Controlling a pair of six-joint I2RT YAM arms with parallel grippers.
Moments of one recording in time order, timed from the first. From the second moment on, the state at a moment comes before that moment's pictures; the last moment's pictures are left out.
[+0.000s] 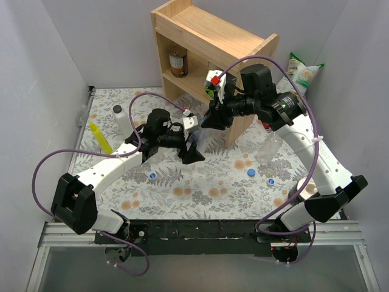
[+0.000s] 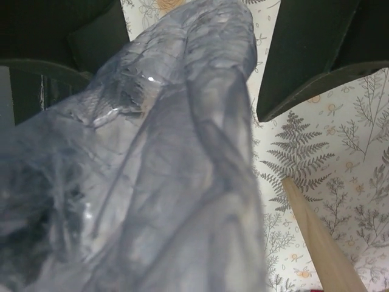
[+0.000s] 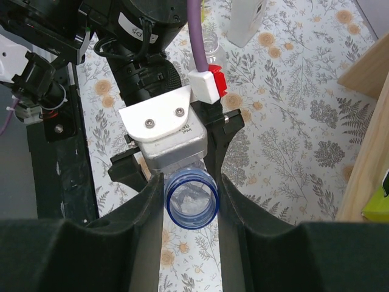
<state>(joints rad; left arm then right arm) -0.58 1.39 1.03 -0.14 0.80 0.24 0.65 1.49 1.84 -0.88 -0.65 -0.30</state>
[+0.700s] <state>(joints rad) -0.58 1.26 0.88 -0.17 0.68 0.30 0.49 1.23 1.66 -0.96 -0.55 -0.47</state>
